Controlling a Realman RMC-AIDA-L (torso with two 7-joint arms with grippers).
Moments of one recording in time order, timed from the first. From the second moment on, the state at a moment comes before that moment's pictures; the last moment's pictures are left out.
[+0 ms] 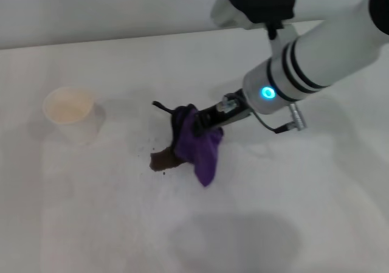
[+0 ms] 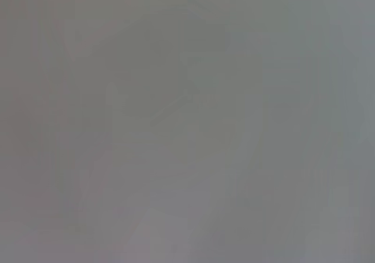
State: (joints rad) left arm -0.39 -2.07 2.82 0.10 -1.56 1.26 -0.41; right arm 0.63 2.02 -1.76 -1.22 0.78 1.15 0.07
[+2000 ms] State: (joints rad) left arm -0.42 -2.07 2.82 0.06 -1.56 1.25 -0.40; right arm 0.71 2.02 -1.86 -0.84 0.97 0.76 -0.36
